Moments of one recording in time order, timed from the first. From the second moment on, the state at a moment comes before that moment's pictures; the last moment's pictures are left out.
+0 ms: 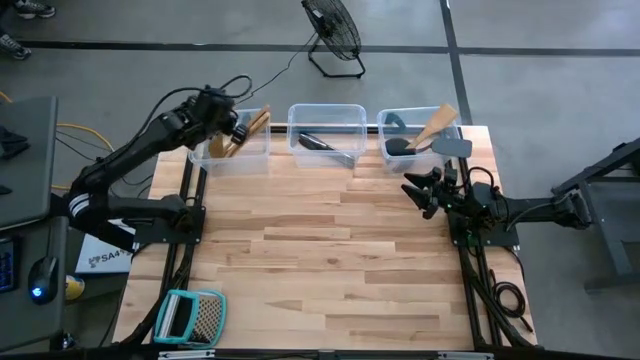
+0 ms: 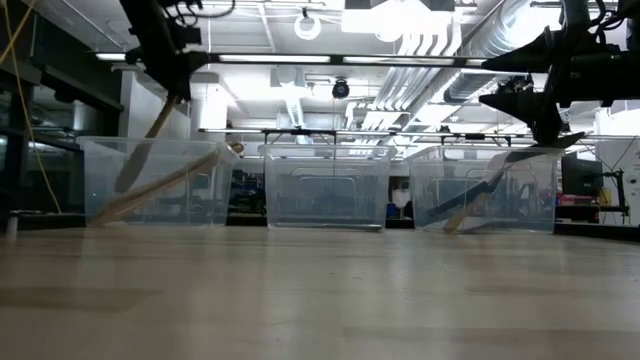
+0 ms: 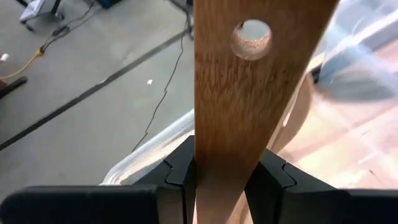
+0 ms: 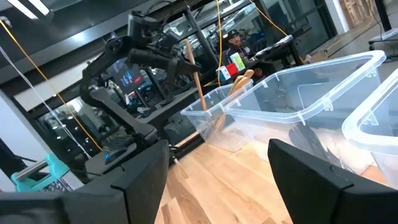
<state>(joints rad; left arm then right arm) 0.75 1.06 1.13 -0.80 -0.49 -0.06 -0.03 0.21 0.01 0.34 0.36 0.49</state>
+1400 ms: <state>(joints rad) 0.73 1.16 1.13 -0.62 0.04 -0.06 -0.03 0.21 0.01 0.34 0.36 0.49</state>
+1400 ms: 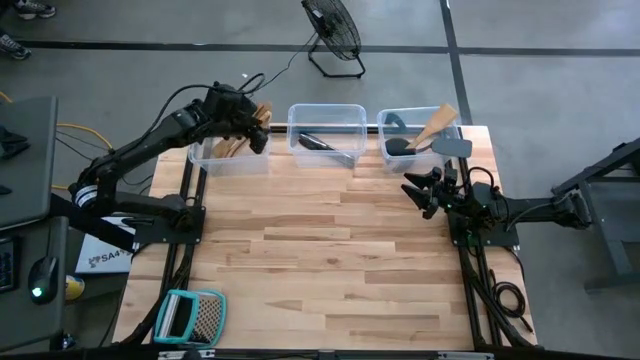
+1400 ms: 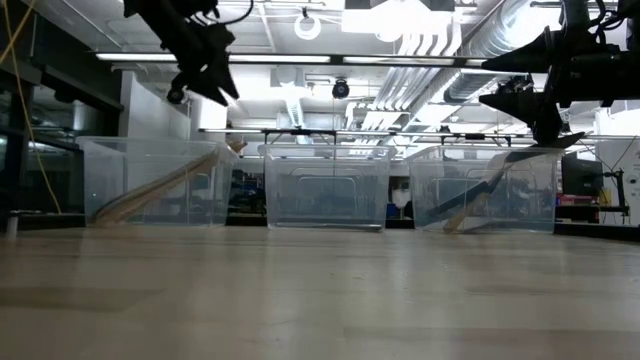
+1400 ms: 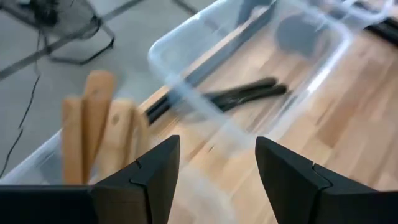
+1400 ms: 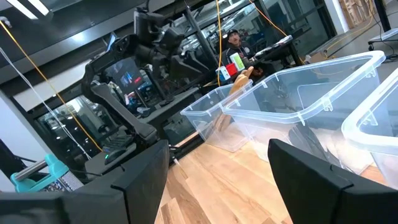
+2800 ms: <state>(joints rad) 0.06 0.56 0.32 0.17 0.09 -0.24 -0.03 0.21 0.01 0.34 0.36 0.49</state>
